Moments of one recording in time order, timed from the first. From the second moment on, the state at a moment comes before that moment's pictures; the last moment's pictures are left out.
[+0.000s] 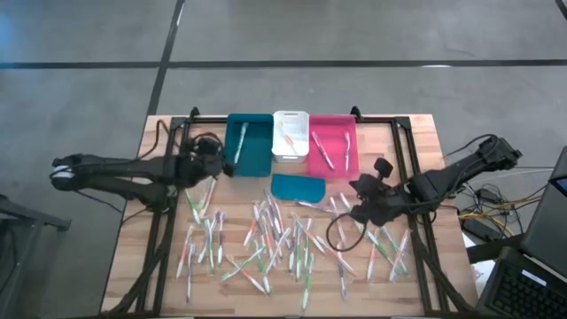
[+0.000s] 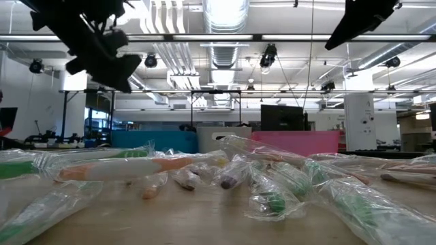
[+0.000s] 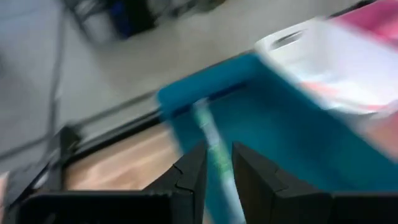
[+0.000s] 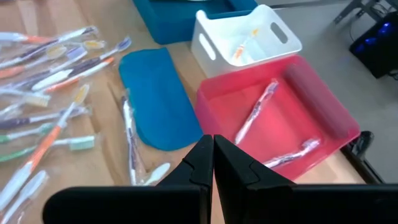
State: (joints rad) left arm 0.13 0.93 0.62 -0.47 -0.89 -0.58; right arm 0.45 1.15 0.99 -0.94 0.79 0.67
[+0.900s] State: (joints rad) left arm 0.62 1.37 0.62 -0.28 -0.55 -0.59; right arm 0.49 1.15 0.93 -0.92 0.82 0.69
